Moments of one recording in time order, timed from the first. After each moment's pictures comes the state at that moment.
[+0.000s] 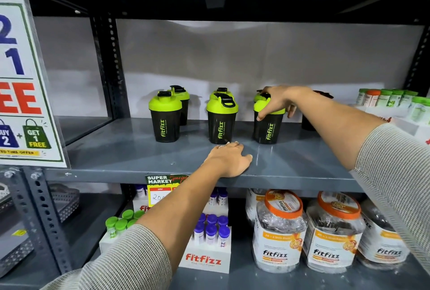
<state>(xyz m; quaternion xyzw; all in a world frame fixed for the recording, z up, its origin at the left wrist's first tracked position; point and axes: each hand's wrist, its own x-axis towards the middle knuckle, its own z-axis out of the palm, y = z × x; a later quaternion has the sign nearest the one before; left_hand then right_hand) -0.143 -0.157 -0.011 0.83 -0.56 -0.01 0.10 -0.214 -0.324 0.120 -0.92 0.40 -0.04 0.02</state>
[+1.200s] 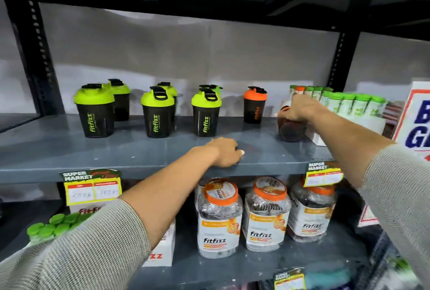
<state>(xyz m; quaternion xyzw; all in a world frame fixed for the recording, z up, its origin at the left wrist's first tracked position) -0.243 -0.248 -0.008 0.77 -0.63 -0.04 0.09 -0.404 -0.423 0.083 -0.83 0.54 -0.14 -0.05</state>
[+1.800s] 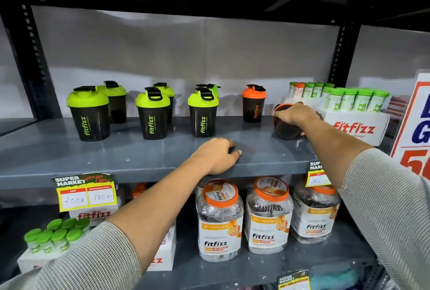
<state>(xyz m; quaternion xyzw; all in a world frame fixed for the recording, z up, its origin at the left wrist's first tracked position) -0.238 -0.243 -0.026 0.76 -0.62 0.02 0.18 -0.395 -0.443 0.049 -0.74 0.62 -0.24 0.14</state>
